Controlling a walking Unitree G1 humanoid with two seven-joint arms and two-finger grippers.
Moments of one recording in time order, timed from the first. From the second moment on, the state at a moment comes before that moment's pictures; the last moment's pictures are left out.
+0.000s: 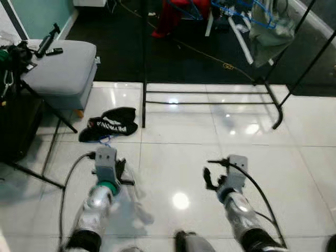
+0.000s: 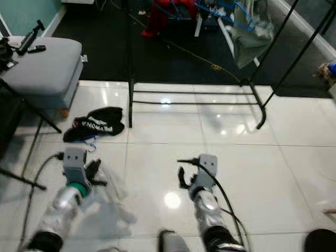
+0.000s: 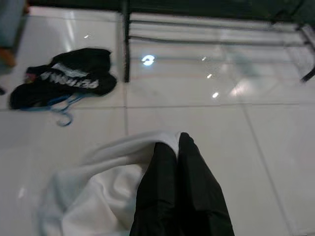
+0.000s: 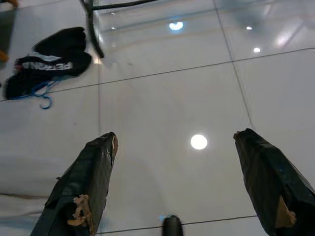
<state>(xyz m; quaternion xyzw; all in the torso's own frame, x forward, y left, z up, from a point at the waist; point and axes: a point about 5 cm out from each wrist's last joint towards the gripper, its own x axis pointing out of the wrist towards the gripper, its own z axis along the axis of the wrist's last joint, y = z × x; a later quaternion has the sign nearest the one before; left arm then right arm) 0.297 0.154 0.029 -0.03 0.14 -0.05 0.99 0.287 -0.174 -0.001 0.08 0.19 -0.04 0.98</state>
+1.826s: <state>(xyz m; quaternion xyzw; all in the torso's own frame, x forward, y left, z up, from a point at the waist) 0.296 0.157 0.030 -0.01 0.14 -0.06 0.99 0.290 -0.174 0.003 0.08 0.18 -0.04 0.98</state>
